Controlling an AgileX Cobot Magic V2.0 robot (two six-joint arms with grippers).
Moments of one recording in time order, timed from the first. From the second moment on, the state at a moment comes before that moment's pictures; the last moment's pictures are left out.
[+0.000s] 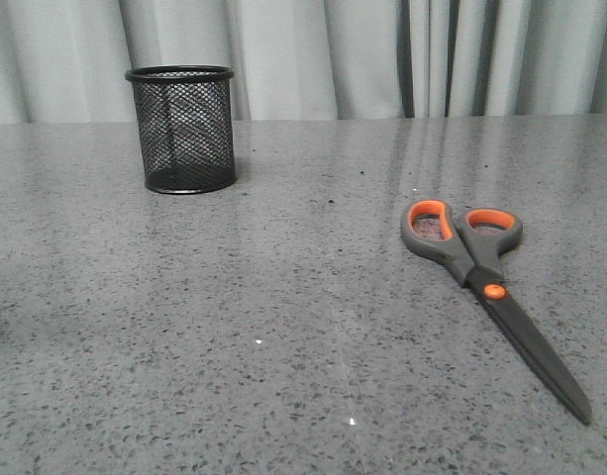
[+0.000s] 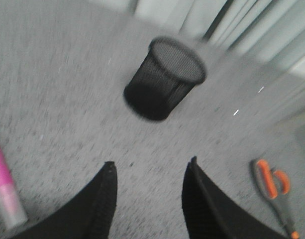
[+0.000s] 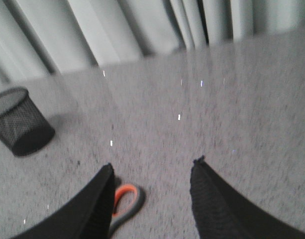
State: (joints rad) left arm -0.09 0.72 -0.64 -0.63 0.59 0.20; right arm 0.13 0.53 -0.52 0.26 0.35 -0.01
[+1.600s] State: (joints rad) left arm -0.09 1.48 -1.05 -0.02 0.94 -0.12; right arm 0.13 0.61 -0.54 0.34 0.42 -0.01
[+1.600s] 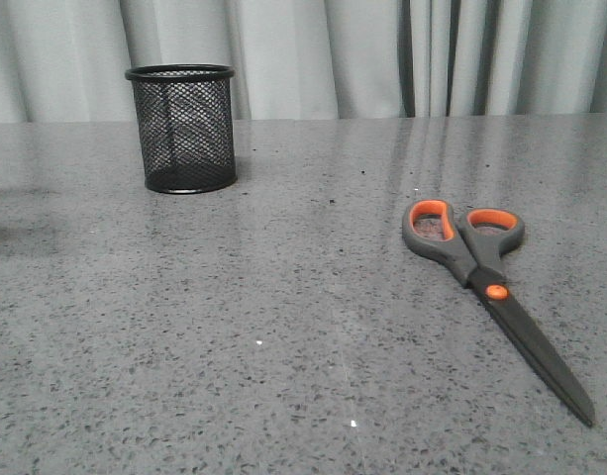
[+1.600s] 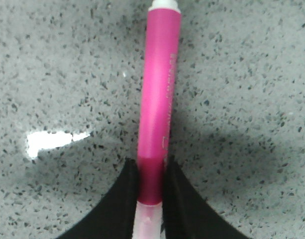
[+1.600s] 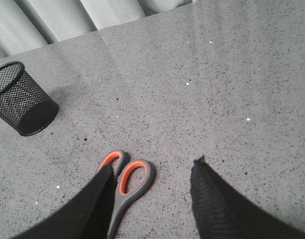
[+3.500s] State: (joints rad) left arm -0.30 1.66 -1.14 -1.80 0.40 1.67; right arm 0.13 0.61 -0.54 0.35 0.42 -0.01
